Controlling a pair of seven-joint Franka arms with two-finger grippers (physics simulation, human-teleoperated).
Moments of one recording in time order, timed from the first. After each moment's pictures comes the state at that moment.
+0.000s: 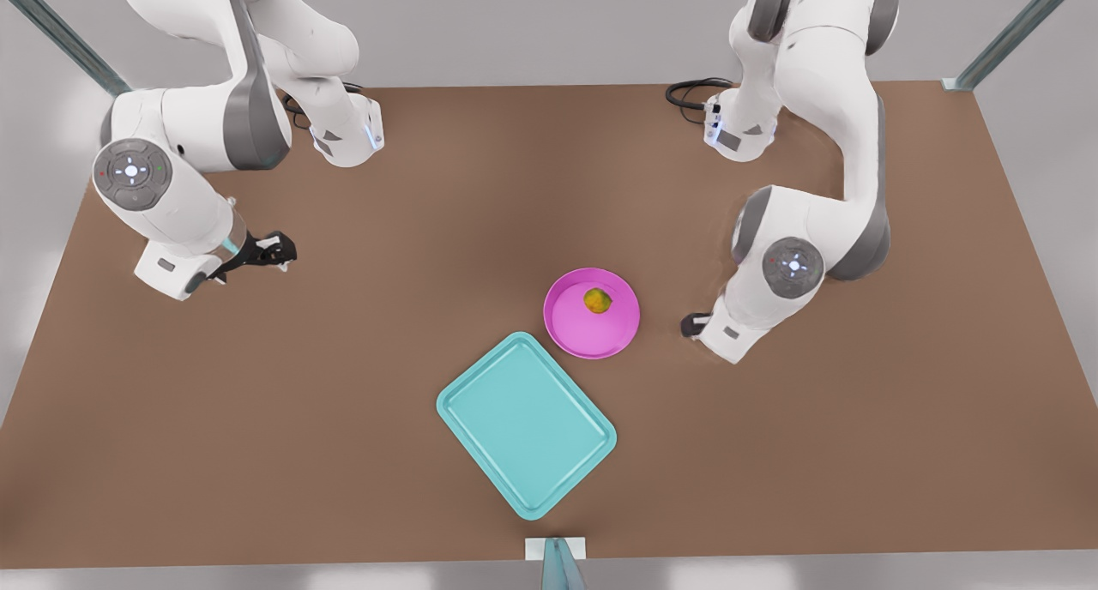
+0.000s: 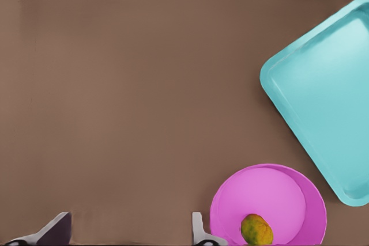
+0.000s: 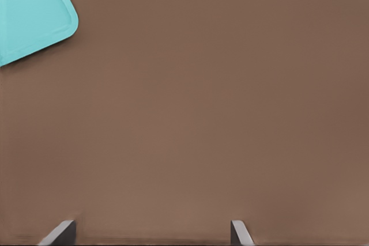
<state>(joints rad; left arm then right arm) -0.50 0.41 0.31 -1.30 -0.09 1.62 -0.38 -0.01 0.14 0.23 -1.52 -0.13 1.48 -0.08</state>
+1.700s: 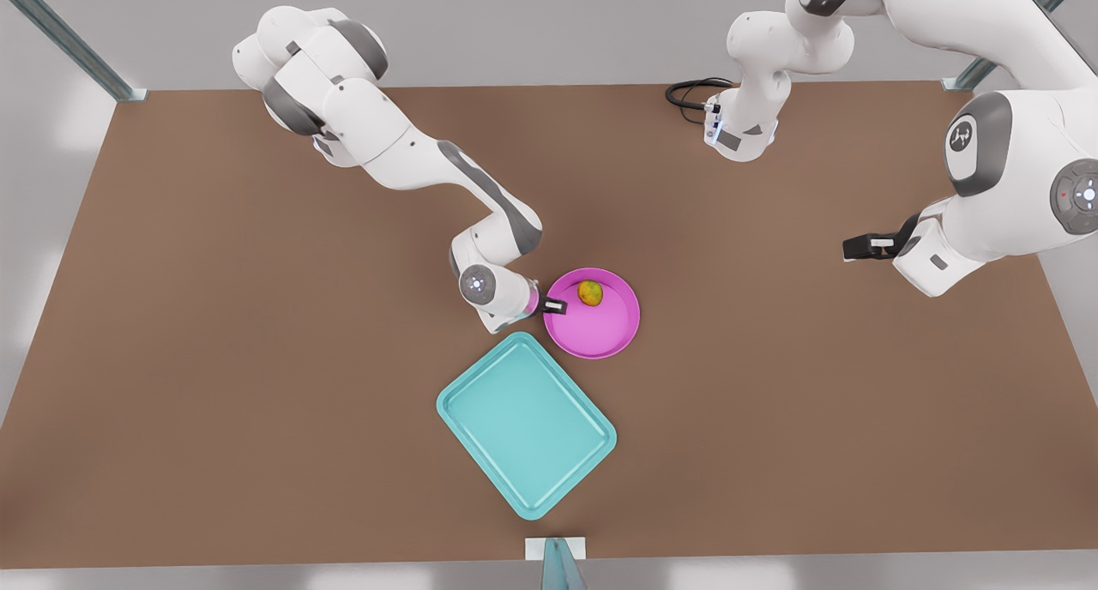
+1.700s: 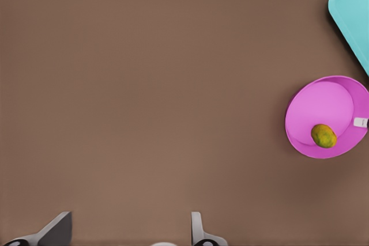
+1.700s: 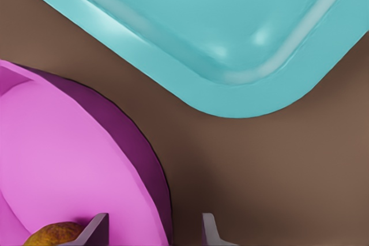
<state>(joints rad) -0.20 0.26 0.21 -1.26 -0.06 1.24 0.00 0.52 0.80 0.25 -1.61 0.39 2.45 0.66</state>
